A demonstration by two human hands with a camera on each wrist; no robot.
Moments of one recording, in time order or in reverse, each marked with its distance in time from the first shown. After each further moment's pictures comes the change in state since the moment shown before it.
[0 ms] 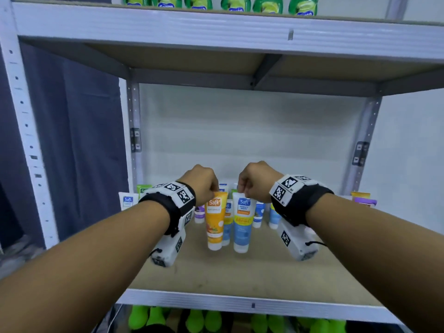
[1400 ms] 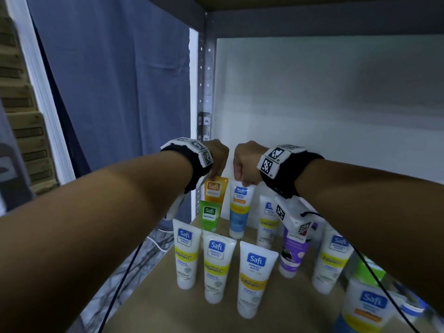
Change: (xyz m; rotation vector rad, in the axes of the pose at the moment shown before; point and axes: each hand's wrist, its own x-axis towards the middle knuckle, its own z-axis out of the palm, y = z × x) left_hand 0.165 -0.259 -0.011 0.382 -0.414 -0.300; right_hand 0.339 -0.111 0.103 -0.138 -0.209 -0.383
